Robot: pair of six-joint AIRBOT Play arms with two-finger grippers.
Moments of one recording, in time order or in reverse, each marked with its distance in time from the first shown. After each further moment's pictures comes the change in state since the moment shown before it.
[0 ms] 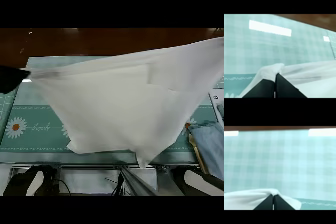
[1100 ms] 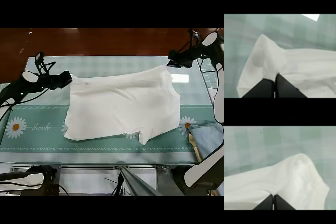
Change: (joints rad) left arm -0.178 -0.818 0.006 -0.075 0.549 0.162; right arm 0.167 -0.727 0.000 0.024 -0.426 0.100
